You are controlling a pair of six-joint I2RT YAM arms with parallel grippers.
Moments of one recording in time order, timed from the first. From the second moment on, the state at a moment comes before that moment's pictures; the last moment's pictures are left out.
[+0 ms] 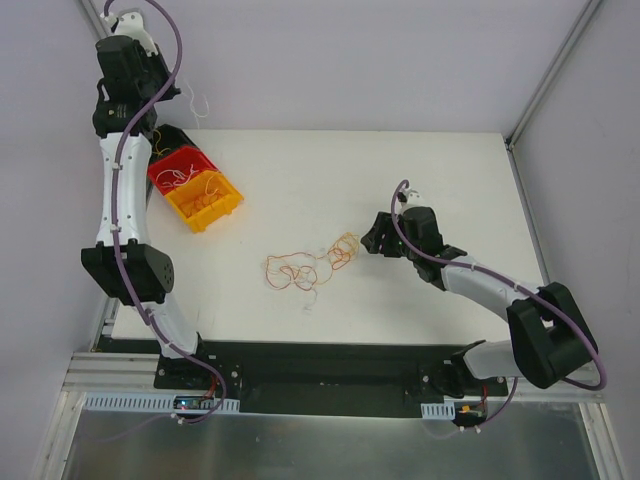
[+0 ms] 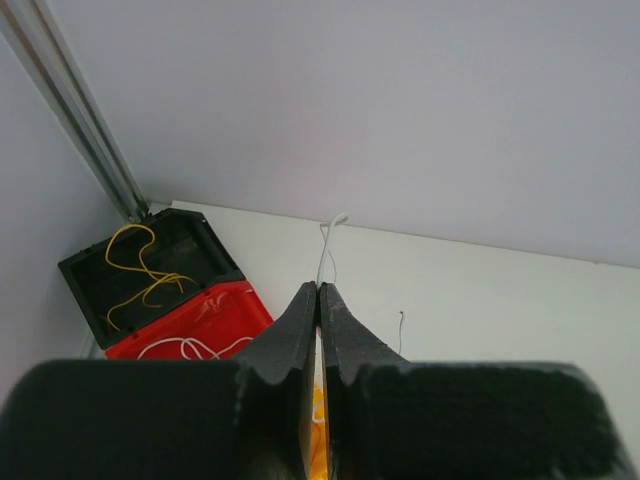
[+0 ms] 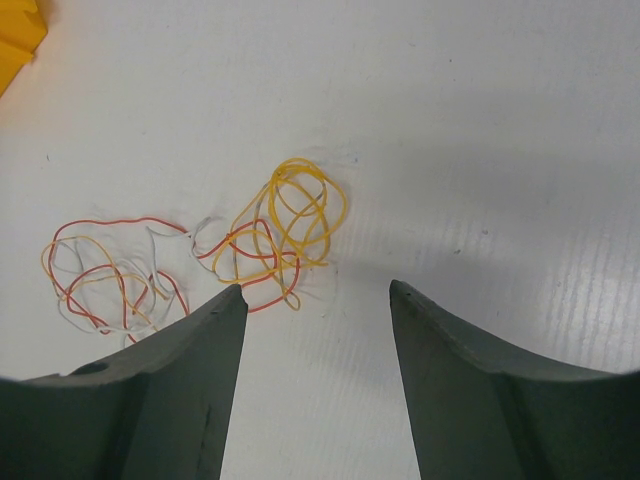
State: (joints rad) left arm 0.10 1.79 2.11 -0.53 0.10 -0.17; right arm 0.51 1.35 0.65 0.13 -0.06 0.52
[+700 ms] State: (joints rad) left arm 0.16 1.87 2.27 -0.49 0.16 -0.22; right arm 0.50 1.37 0.66 0.13 -0.07 0.52
